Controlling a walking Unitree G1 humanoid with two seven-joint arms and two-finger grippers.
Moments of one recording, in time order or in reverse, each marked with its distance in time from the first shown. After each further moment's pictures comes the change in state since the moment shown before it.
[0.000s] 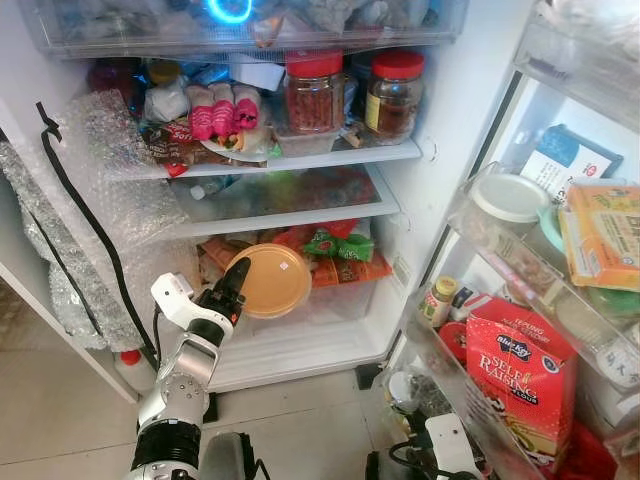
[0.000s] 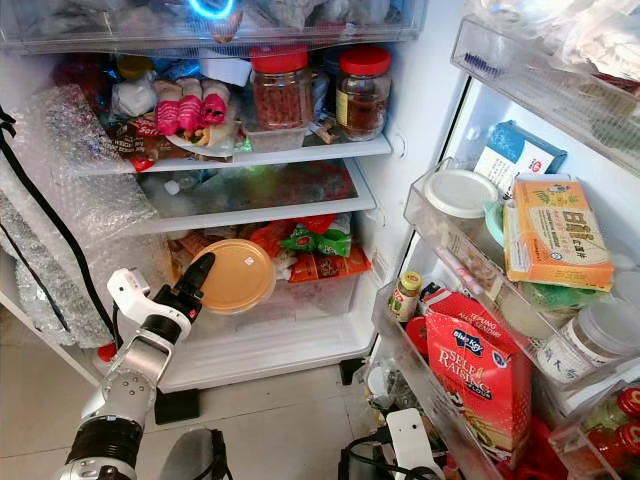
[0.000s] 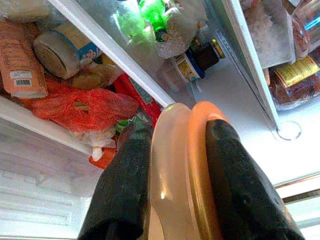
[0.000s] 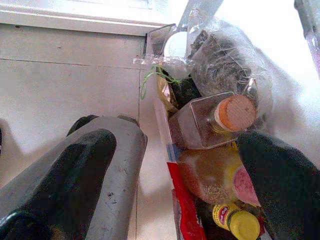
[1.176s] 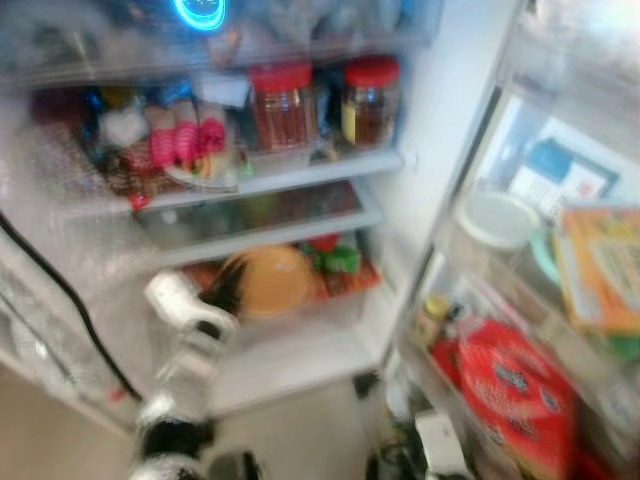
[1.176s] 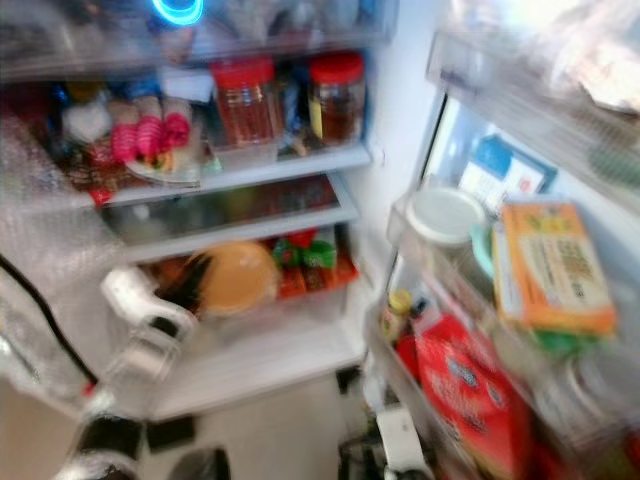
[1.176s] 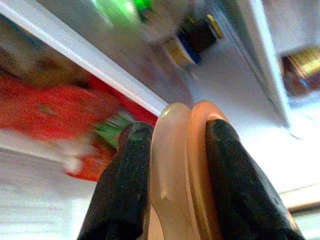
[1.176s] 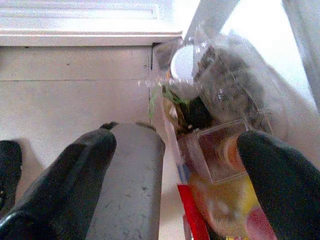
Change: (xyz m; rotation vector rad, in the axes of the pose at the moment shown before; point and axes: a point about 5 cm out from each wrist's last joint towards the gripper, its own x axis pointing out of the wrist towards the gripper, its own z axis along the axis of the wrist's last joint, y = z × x) left arm 0.005 -0.009 -0.017 -0.022 0.044 -0.022; right arm -0.001 0.009 -0.004 0.003 0.020 0.029
